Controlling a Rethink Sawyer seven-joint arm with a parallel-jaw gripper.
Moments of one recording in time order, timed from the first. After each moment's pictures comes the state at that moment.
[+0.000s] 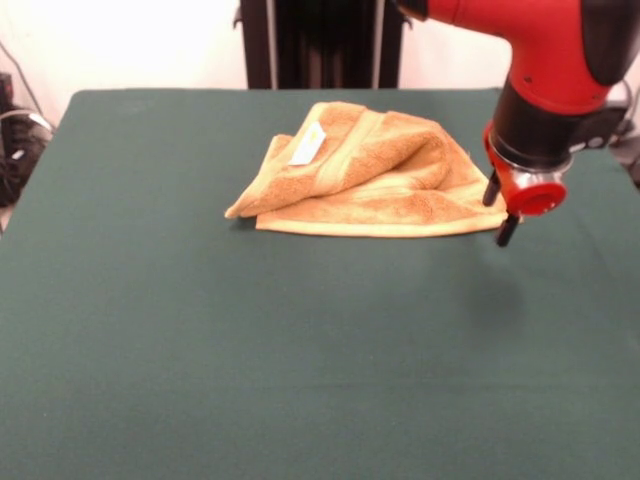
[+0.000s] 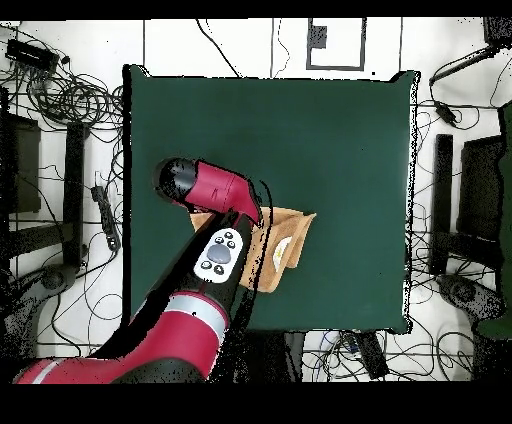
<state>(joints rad) 0.30 -0.20 -0.41 1.32 0.55 0.77 2.94</state>
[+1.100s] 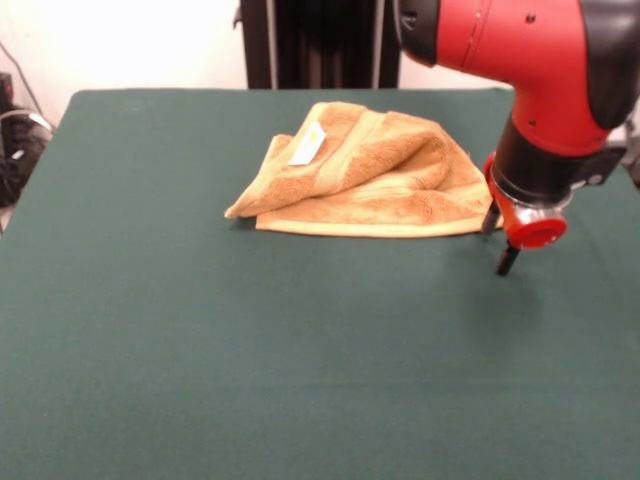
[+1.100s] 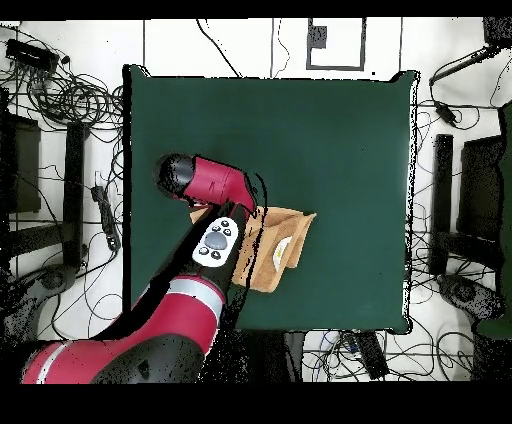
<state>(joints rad) 0.30 -0.11 -0.42 1.23 0.55 0.77 2.94</state>
